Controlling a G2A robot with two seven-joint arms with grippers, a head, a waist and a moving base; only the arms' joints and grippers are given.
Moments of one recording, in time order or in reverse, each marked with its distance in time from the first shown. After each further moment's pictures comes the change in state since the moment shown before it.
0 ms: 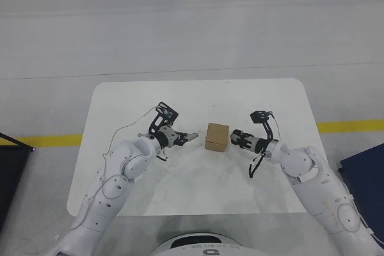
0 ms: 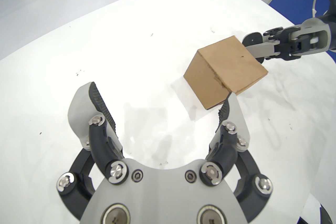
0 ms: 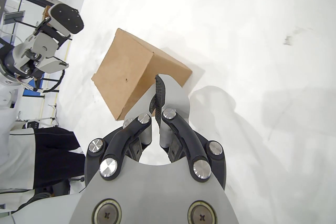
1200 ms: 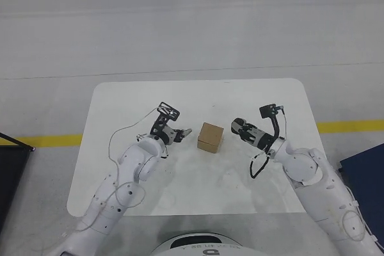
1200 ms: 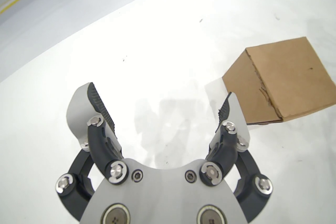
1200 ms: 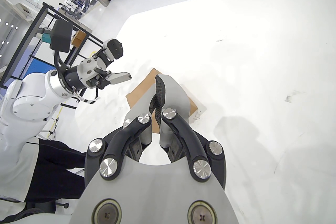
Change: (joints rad) left arm -0.017 -0.019 0.109 -0.014 0.284 0.281 -0.053; right arm -0.073 -0.002 0.058 -0.123 -0.018 -0.098 -0.175
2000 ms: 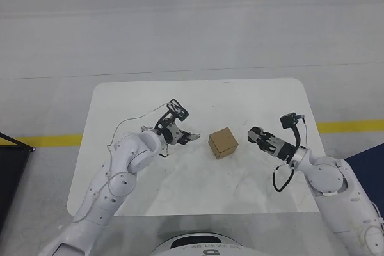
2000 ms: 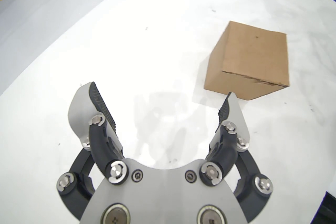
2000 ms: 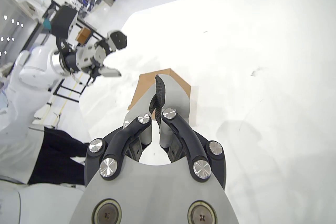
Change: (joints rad) left arm -0.067 0.014 -0.053 -0.004 -0.147 -0.270 -0.077; right arm -0.162 0.035 0.197 -0.048 0.034 -0.209 0.133
